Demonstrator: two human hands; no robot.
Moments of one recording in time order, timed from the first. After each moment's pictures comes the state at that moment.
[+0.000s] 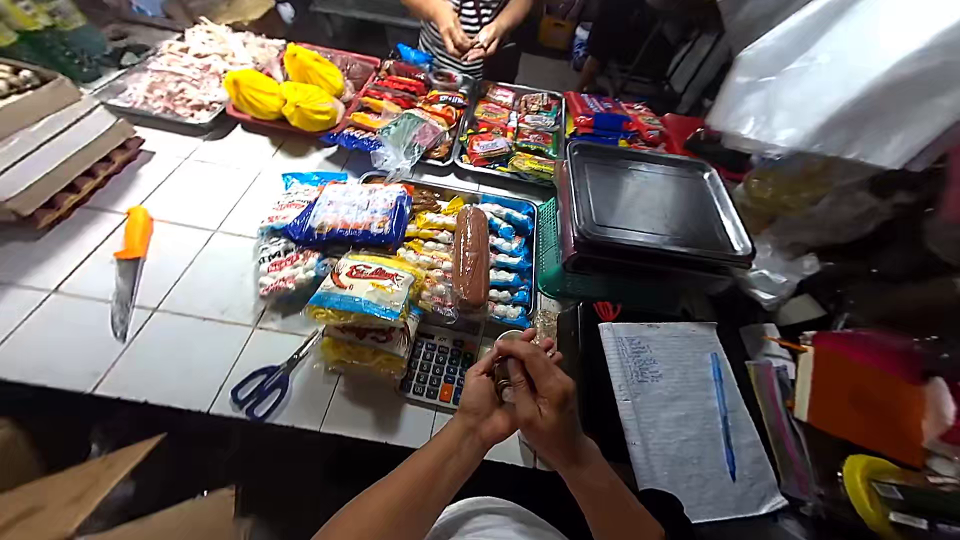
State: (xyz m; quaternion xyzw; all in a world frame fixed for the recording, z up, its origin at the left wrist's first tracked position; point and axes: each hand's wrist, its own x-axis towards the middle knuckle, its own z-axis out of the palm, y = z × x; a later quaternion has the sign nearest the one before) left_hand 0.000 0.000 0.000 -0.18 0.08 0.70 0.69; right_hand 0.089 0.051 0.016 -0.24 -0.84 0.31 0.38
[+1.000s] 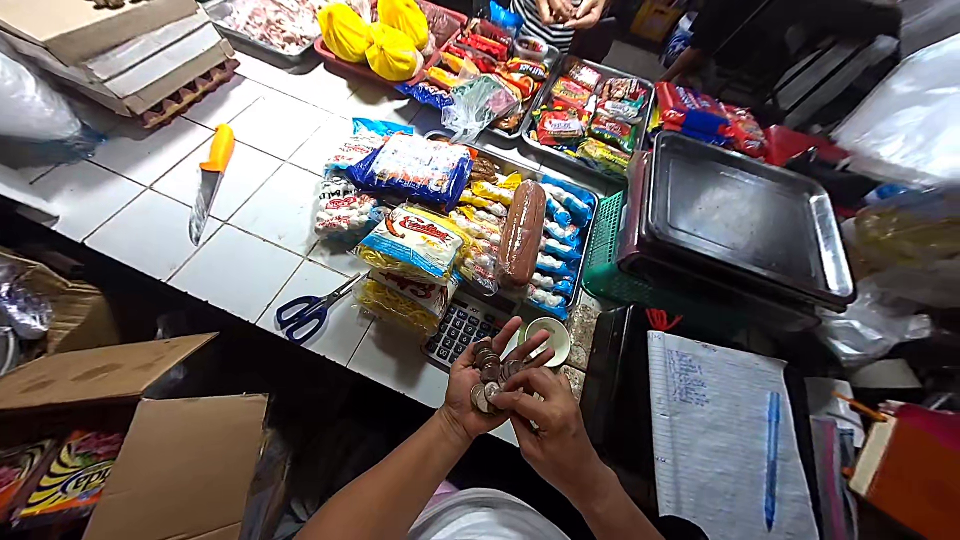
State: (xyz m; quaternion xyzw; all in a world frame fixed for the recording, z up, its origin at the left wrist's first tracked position) left_hand -0.004 -0.051 -0.063 -0.04 -0.05 0.77 0.63; right_hand 0.115 0.024 -0.014 -0.12 -0.91 0.32 0.23
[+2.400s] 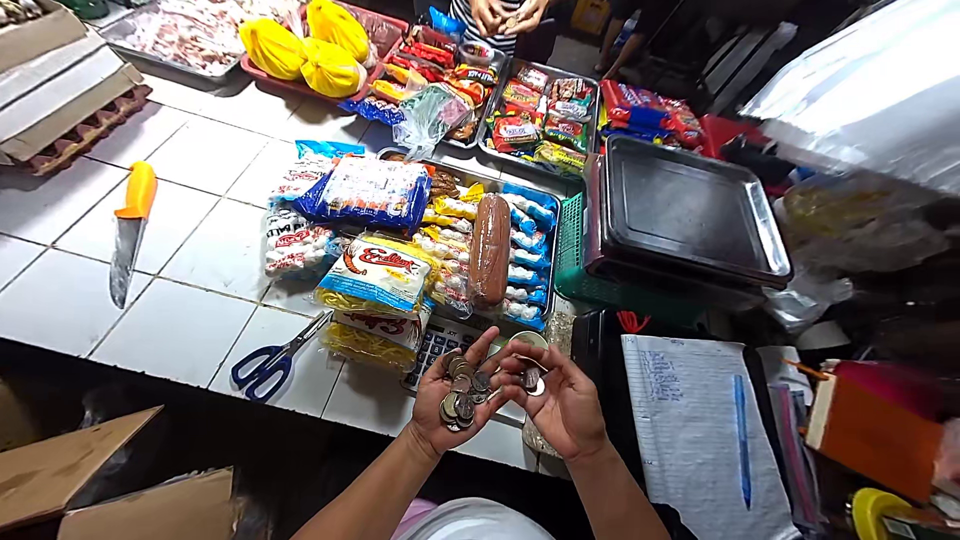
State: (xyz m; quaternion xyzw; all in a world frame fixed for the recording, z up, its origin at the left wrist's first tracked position) left_hand -0.049 -0.046 -0.063 -0.07 -0.08 0.71 0.70; right_hand 0.083 0.064 0.018 -0.35 -0.26 0.87 0.21
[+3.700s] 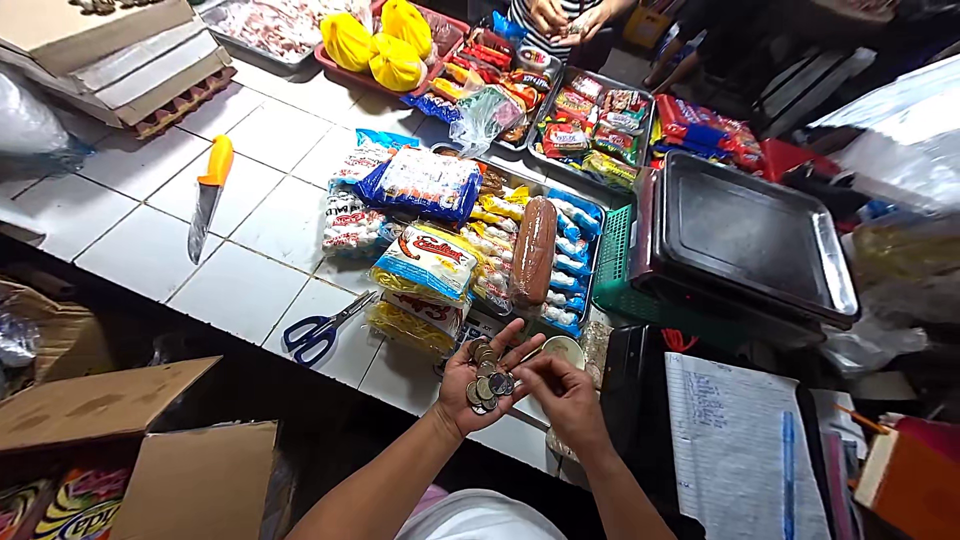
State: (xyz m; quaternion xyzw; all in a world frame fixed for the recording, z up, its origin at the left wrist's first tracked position) left_hand -0.062 -0.056 -0.068 -0.05 -0.04 0.74 0.67; right_hand 0.067 0.044 -0.009 -0.27 -0.70 0.63 0.20
